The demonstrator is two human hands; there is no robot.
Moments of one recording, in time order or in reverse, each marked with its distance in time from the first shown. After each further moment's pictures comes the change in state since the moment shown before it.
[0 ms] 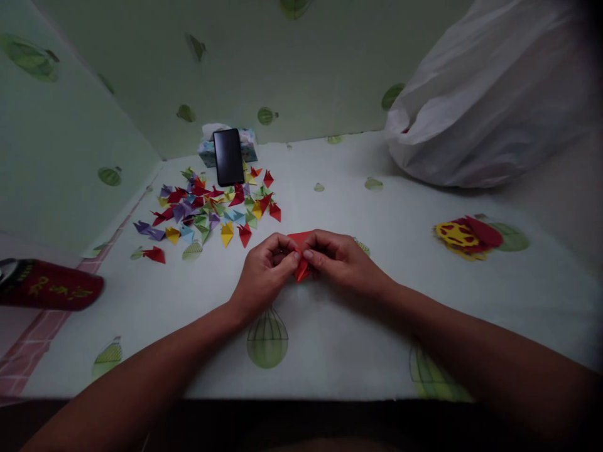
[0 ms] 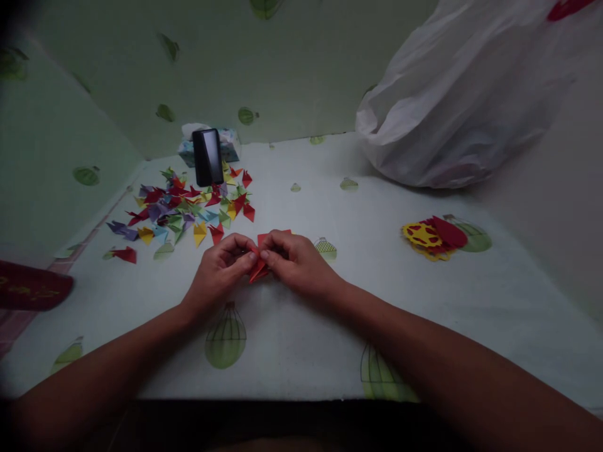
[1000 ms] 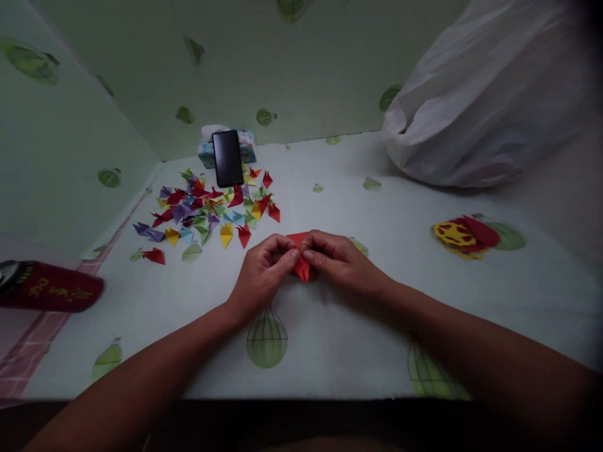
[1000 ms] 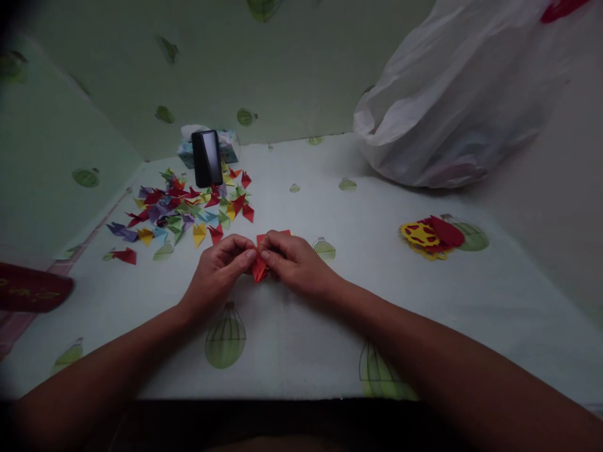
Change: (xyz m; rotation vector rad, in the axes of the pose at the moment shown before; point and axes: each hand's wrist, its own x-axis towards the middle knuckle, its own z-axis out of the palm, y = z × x) left_hand -0.001 -0.003 -0.002 -0.053 -0.039 -0.011; right_hand -0.001 -0.003 -0.003 0.015 -0.061 -0.018
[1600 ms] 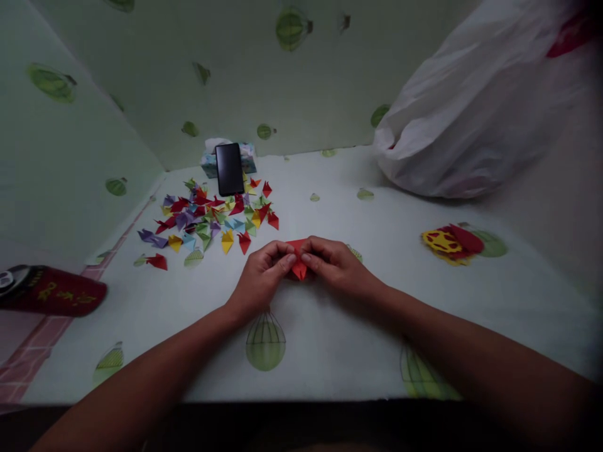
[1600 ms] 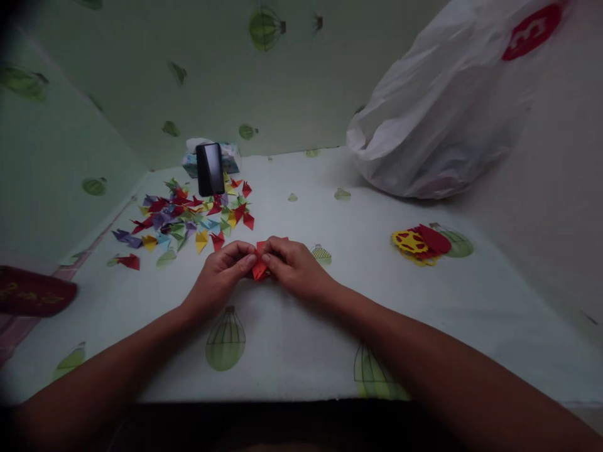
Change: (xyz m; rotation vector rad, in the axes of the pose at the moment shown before) left_hand 0.002 0.001 -0.003 0.012 -0.026 -0.015; right_hand -0.001 0.001 -0.001 -0.111 0.056 -0.041
